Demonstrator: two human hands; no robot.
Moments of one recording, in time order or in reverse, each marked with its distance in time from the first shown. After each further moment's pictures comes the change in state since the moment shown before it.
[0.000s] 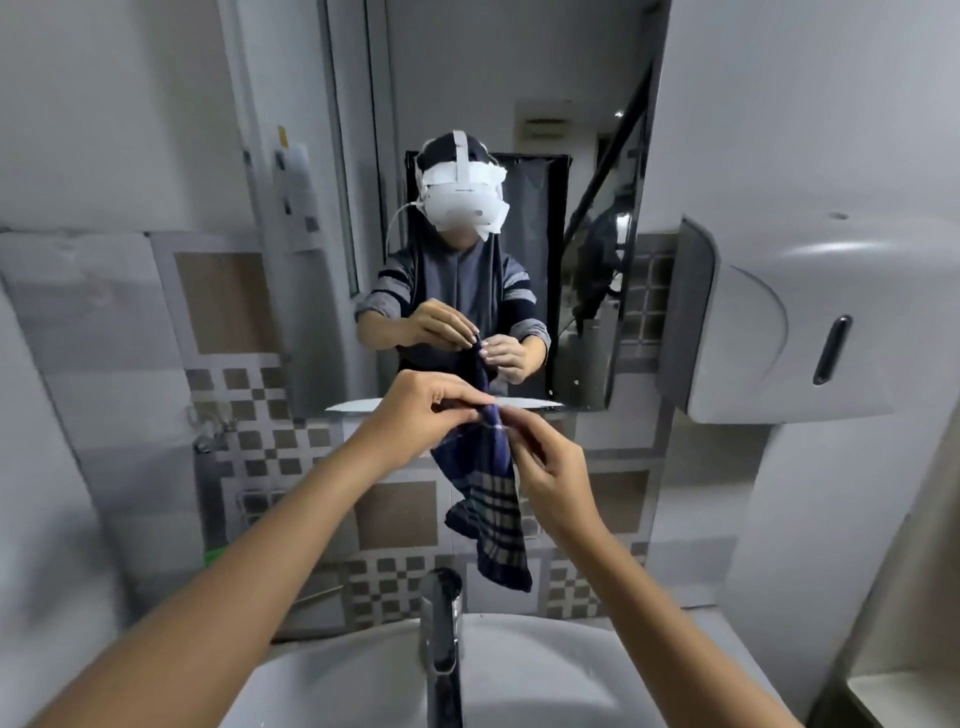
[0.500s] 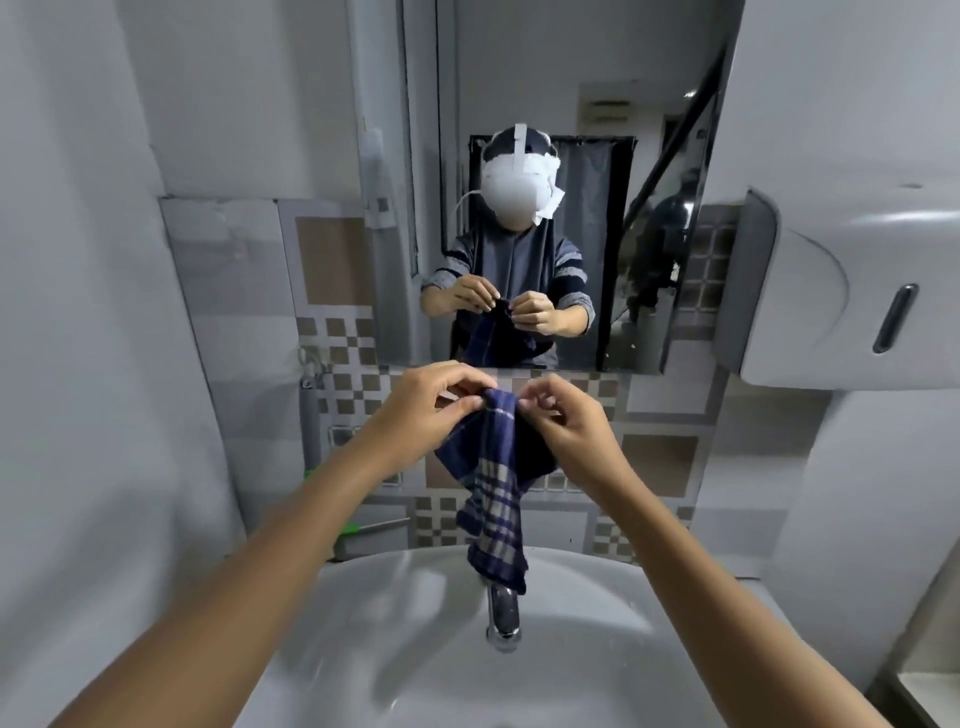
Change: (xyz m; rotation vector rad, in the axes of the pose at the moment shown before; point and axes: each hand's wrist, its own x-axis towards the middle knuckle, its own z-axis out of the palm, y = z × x) left_hand -0.094 0.026 -0.036 0.070 0.047 -0.102; right_hand -0.030 -0.054 0.019 0.008 -0.215 0.065
